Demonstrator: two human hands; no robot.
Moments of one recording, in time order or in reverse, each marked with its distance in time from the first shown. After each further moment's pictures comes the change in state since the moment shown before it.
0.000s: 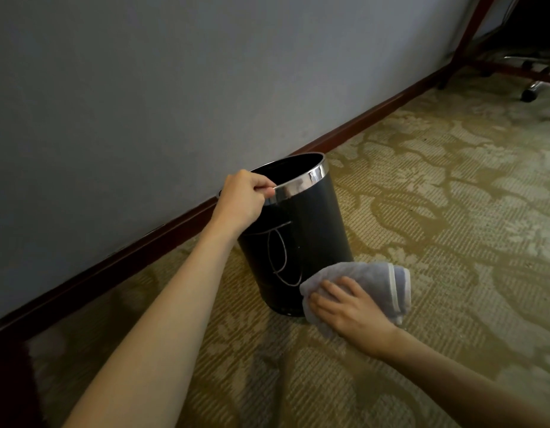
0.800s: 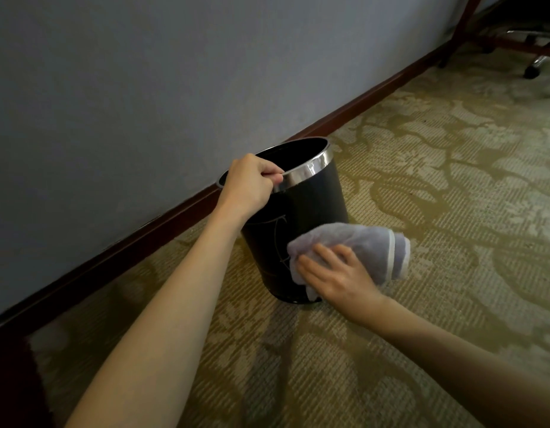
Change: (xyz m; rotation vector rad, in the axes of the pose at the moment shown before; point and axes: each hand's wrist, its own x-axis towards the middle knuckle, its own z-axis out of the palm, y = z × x) left_hand 0.005 0.009 0.012 0.034 -0.012 0.039; right_hand 0.028 0.007 -0.011 -0.135 0.342 0.050
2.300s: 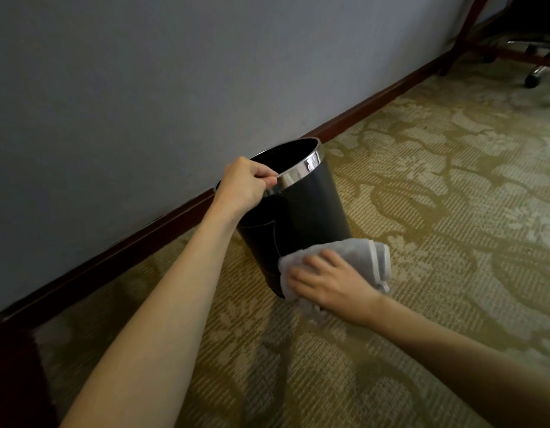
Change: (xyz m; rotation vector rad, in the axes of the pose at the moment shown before) left_hand -0.007 -0.004 -0.012 -0.078 -0.049 -0.127; right_hand 0.010 0.001 -0.008 0.168 -0.181 -0.185
